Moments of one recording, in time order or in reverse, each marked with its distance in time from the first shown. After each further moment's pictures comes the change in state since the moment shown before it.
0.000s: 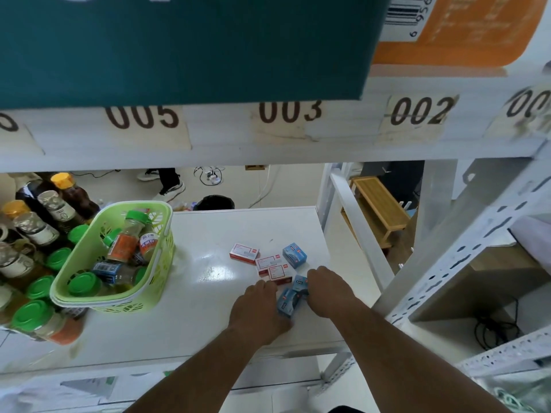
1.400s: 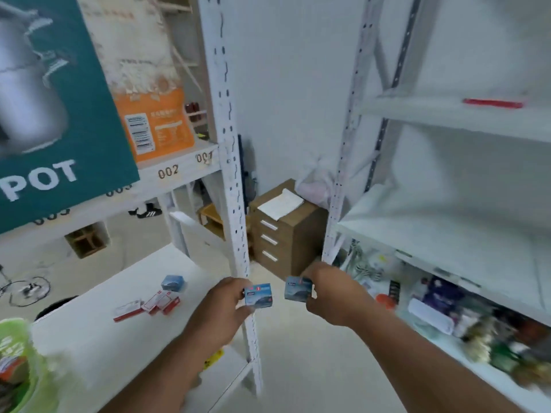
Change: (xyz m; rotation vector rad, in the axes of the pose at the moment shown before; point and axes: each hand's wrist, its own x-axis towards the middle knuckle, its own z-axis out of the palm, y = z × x) left_hand -0.177 0.106 -0.102 -0.255 -0.162 0.746; right_hand -0.380 0.019 -0.084 0.254 0.362 0.564
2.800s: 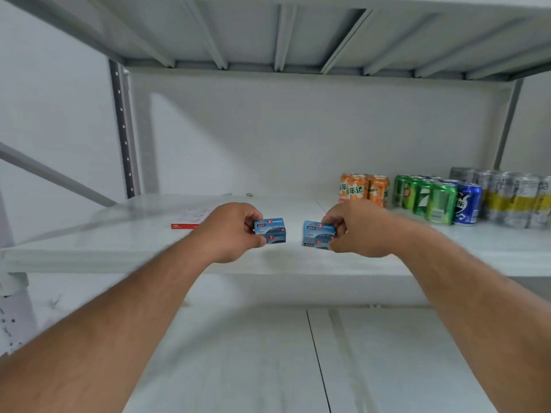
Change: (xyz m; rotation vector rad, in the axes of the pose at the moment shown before) left_hand 0.347 0.659 0.177 -0.126 -0.215 0.830; right_hand -0.070 0.495 -0.444 -0.214 0.431 0.556
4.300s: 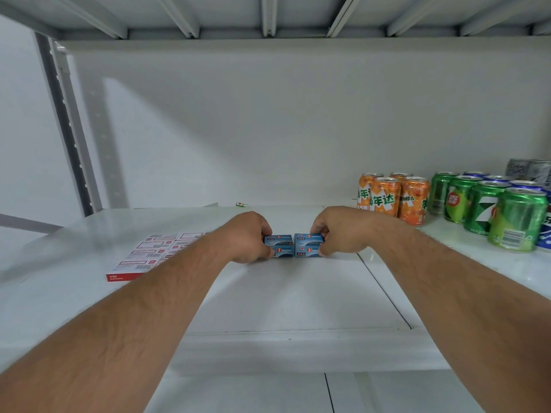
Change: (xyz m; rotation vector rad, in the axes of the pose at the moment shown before) left_hand 0.217 -0.051 0.069 0.247 -0.215 -0.078; right_hand 0.221 0.090 0.059 -0.009 -0.263 0.072
